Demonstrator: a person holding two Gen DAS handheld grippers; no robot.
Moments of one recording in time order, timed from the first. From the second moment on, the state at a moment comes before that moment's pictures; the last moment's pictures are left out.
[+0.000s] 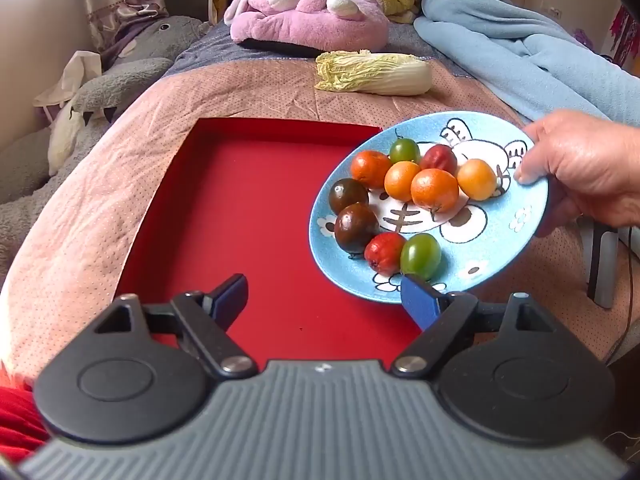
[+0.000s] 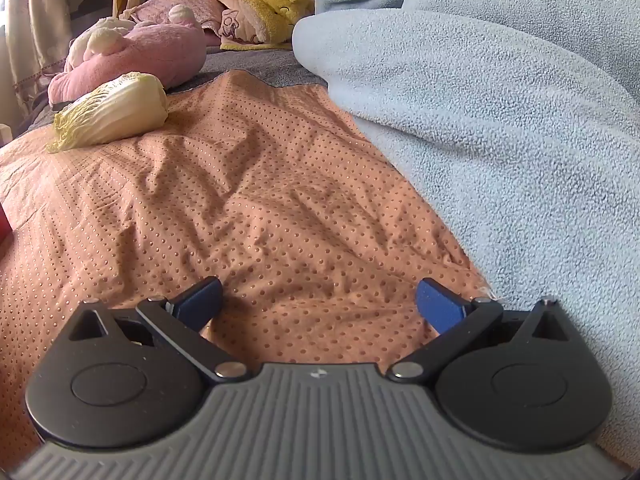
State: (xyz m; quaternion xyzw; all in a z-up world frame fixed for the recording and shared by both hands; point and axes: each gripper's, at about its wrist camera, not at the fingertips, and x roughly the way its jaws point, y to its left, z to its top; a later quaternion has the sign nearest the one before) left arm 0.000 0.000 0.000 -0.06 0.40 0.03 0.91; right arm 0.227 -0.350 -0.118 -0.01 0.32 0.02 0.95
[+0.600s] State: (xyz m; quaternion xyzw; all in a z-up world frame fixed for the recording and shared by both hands) left arm 0.005 0.009 -0.003 -0.09 0.41 0.05 0.91; right arm 0.227 -0.350 -0.118 -0.01 0.32 0.02 0.95
